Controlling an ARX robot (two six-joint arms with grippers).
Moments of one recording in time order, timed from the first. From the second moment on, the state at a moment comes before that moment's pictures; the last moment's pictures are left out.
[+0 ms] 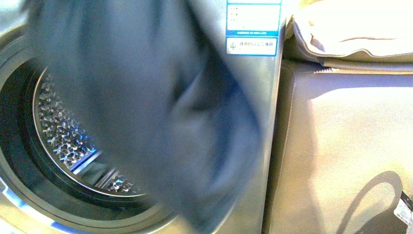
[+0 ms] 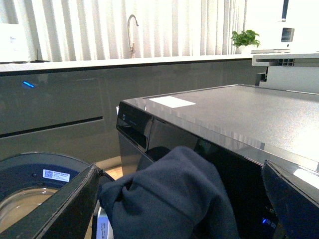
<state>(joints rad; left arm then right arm) -0.19 1.34 0.73 1.11 0.09 -0.21 0.54 1.47 1.74 0.00 -0.45 0.11</state>
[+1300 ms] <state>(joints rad) -0.09 2.00 0.71 1.37 0.07 -0.15 0.58 1.17 1.08 0.54 0.44 -0.04</state>
